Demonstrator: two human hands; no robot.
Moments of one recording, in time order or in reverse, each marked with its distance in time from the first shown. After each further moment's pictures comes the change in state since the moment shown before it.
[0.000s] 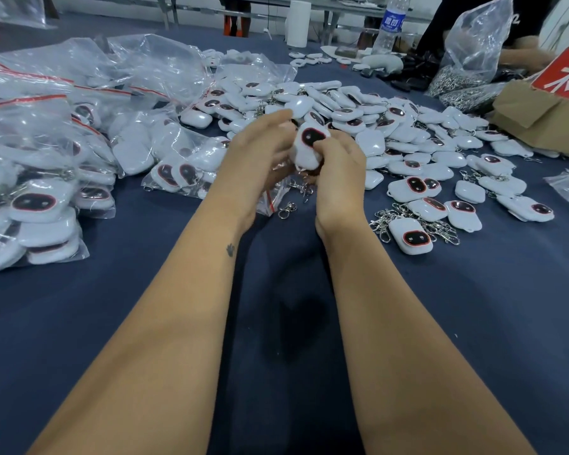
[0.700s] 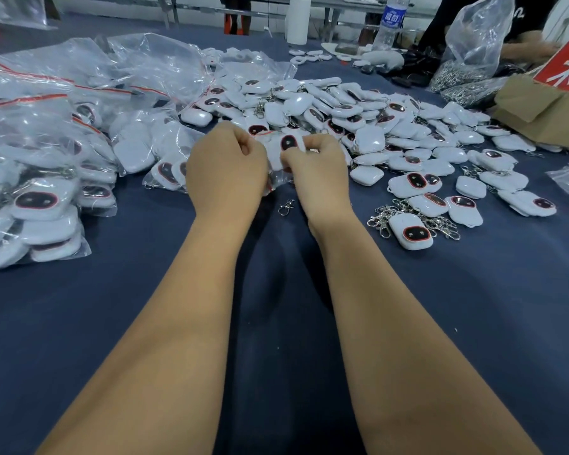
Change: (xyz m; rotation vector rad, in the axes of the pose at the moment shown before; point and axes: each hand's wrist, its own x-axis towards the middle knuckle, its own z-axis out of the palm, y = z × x) left_hand -0.006 -0.004 -0.011 1.000 0.525 0.252; right_hand -0.001 0.008 0.007 -0.364 -0.064 0.006
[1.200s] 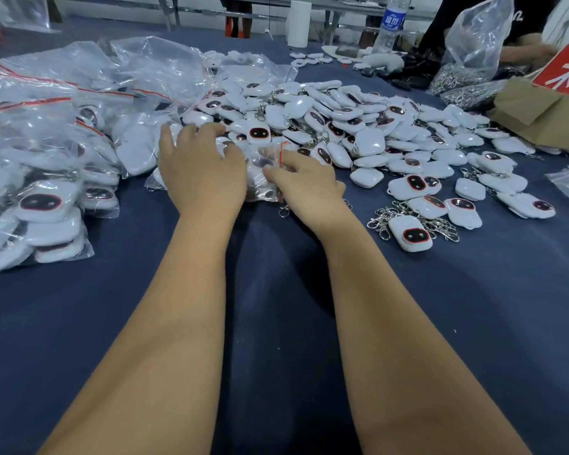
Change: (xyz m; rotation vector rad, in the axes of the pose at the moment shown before) left_hand 0.010 -0.018 -0.010 0.089 -0.043 -0.014; right_hand -0.002 0.005 -0.005 -0.485 -0.251 -0.056
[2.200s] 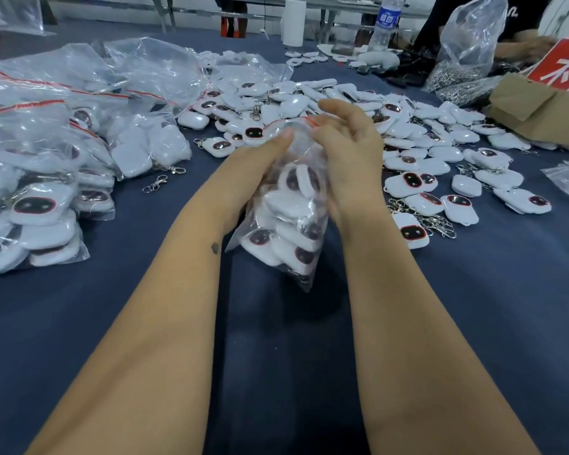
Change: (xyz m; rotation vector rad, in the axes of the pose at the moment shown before) left_hand -0.011 0.020 0.000 -0.972 -0.887 -0.320; right_hand 0.009 -0.003 -0.031 0.832 0.299 -0.068
